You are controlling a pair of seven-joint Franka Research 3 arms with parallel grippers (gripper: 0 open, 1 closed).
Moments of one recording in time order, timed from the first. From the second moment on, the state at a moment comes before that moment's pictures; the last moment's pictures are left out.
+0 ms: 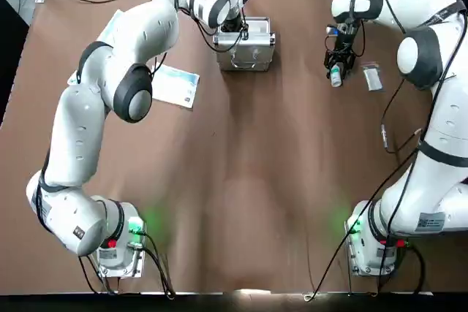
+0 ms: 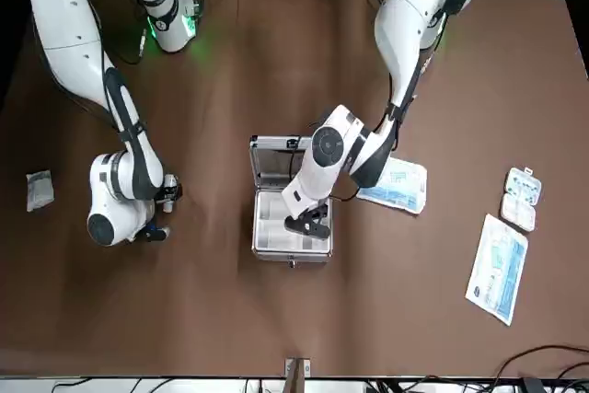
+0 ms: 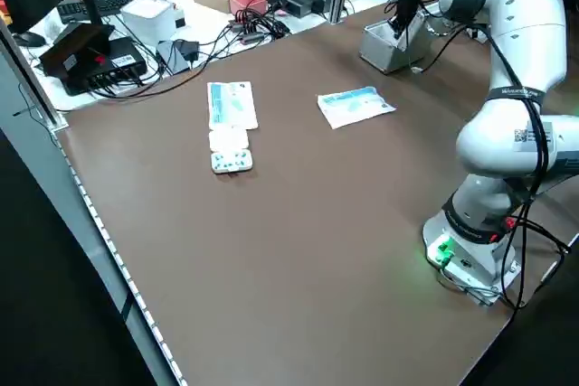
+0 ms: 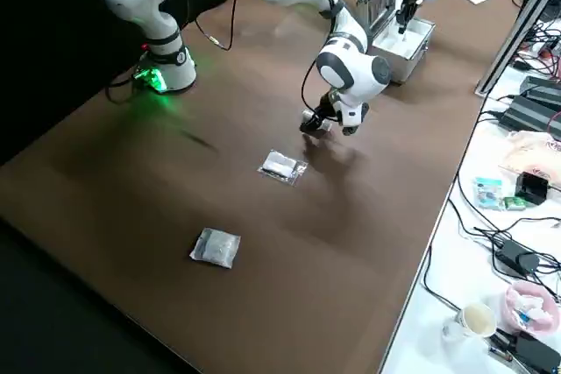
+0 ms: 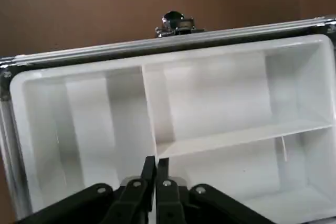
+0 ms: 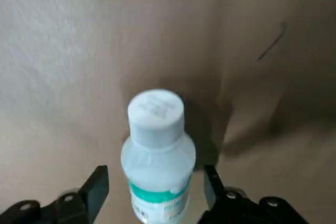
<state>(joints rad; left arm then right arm) -0.60 0.87 -0.10 -1.19 0.01 2.25 -0.49 0.03 0.72 0.04 -1.64 0.08 1.82 0.00</state>
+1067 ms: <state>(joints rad) -0.60 0.82 -0.11 -1.18 0.01 2.20 -0.49 0.04 0.72 0.04 -1.62 0.08 1.79 0.03</state>
